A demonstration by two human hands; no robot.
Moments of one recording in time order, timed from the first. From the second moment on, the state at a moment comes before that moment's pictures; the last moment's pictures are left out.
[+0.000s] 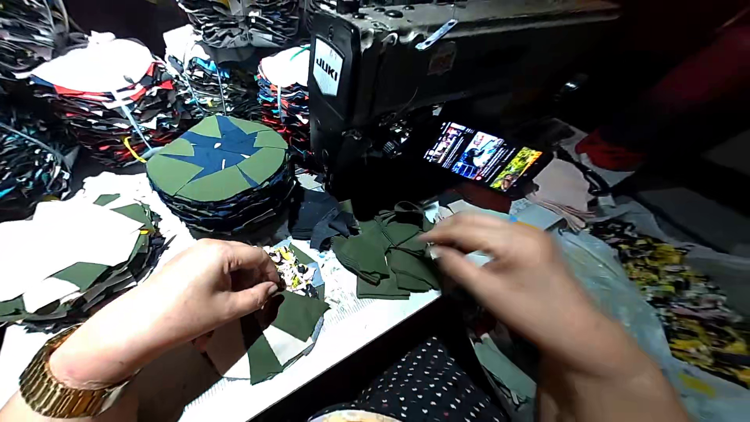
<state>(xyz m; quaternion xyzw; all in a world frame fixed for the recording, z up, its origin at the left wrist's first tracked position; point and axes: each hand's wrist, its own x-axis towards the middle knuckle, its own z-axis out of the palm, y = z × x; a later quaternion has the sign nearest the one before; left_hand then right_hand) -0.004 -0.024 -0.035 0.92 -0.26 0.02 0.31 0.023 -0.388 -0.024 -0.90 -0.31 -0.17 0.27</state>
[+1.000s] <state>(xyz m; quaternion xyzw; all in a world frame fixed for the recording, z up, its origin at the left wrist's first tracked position) -0.010 -0.053 -0.022 0.75 -0.21 -0.01 0.63 0.025 -0.337 -0.002 -0.77 -0.32 -0.15 0.53</state>
